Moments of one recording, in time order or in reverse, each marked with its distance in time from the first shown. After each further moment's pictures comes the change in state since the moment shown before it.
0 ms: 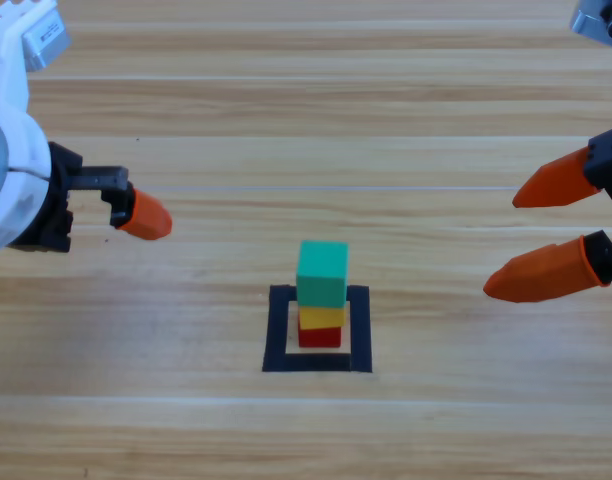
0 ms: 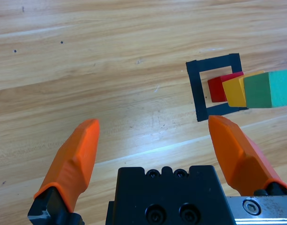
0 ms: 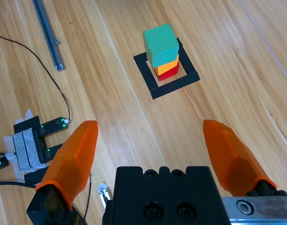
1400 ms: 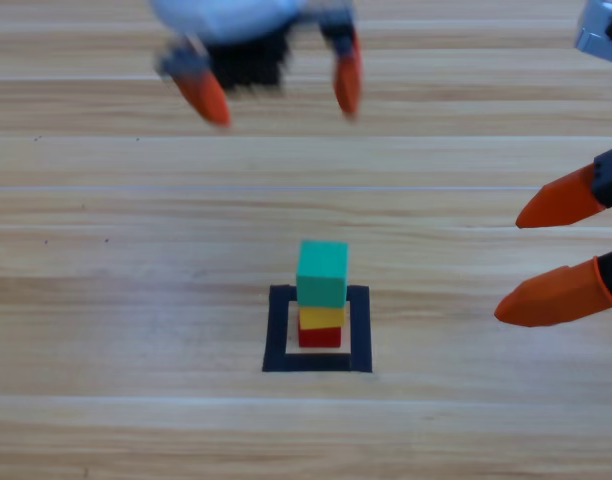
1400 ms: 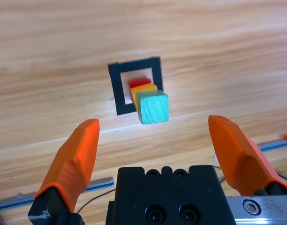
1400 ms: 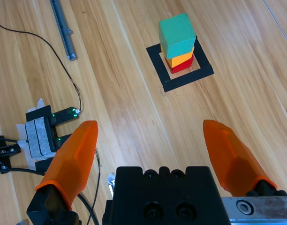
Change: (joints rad) arm 0 -0.110 0.581 -1.281 0.929 -0.095 -0.199; arm 1 0.000 -0.002 -0.010 0.055 0.040 -0.025
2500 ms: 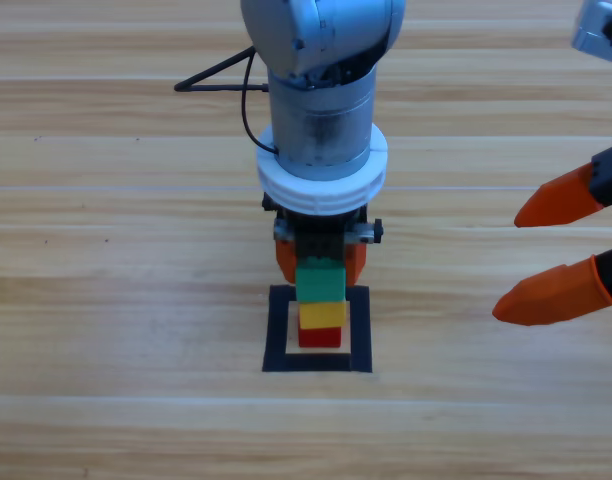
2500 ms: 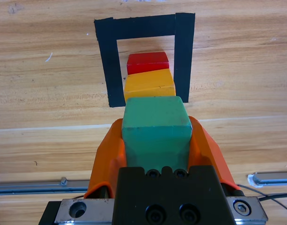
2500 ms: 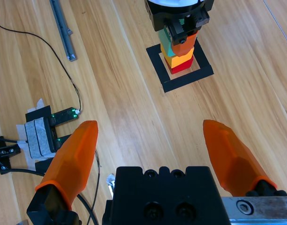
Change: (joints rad) arm 0 -0.026 0.294 0.025 0.000 -0.083 -0.099; arm 1 0.000 0.004 -0.004 0.000 0.000 0.000
